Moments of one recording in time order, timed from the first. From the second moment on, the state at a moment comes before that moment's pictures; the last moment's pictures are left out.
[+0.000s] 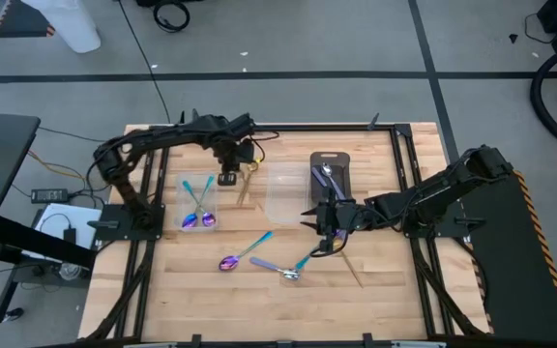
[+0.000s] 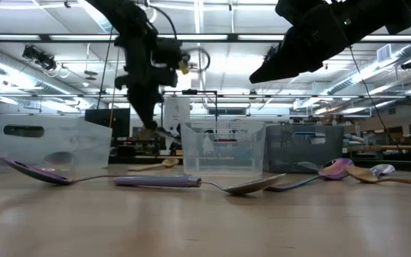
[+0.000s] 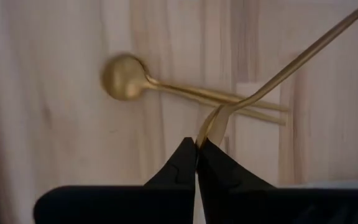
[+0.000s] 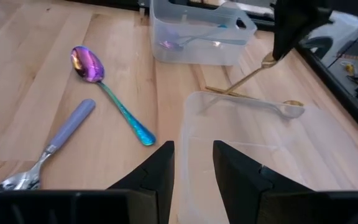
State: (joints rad) left arm 0.52 1.71 1.28 -0.90 0.08 0.58; right arm 0.27 1.39 0.66 0.22 0.43 0.01
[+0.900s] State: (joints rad) left arm 0.30 1.51 1.28 -0.46 -0.18 0.66; right arm 0.00 1.39 0.85 0.14 0.37 0.20
